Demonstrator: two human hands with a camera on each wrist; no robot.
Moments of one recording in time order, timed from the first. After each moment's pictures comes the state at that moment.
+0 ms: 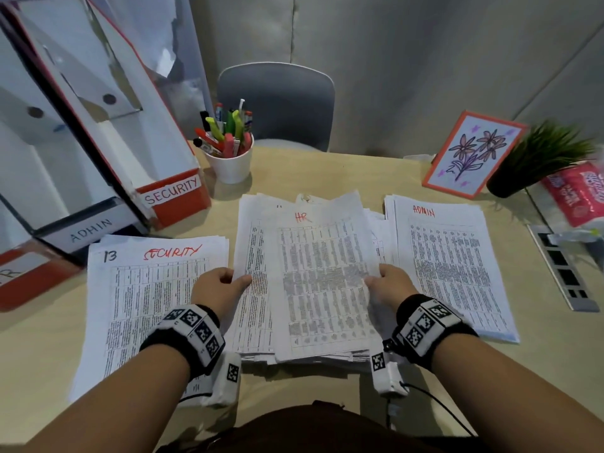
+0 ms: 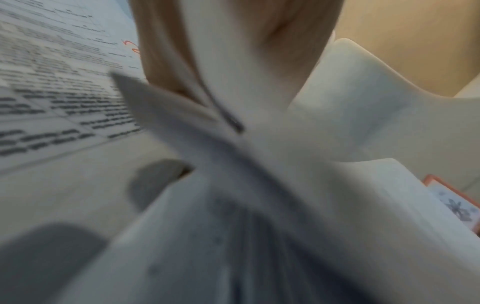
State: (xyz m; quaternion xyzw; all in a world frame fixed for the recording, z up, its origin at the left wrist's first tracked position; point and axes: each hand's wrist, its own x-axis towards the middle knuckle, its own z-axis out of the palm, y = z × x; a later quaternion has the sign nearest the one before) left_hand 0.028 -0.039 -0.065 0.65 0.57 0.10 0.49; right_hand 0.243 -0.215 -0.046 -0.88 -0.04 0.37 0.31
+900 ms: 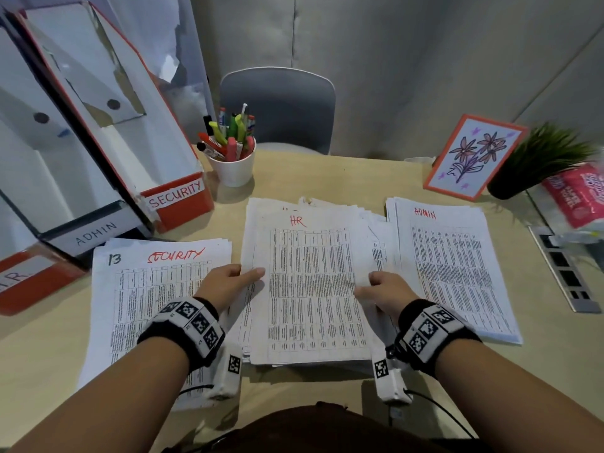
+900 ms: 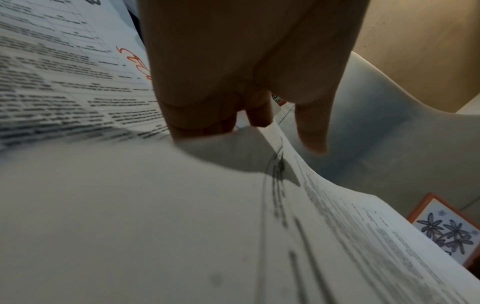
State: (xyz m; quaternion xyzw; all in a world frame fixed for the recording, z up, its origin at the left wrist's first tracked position) left_hand 0.028 -0.015 -0.068 0.66 0.49 0.01 0.57; right_hand 0.233 -0.217 -0.039 -0.85 -0.09 0.42 0.31
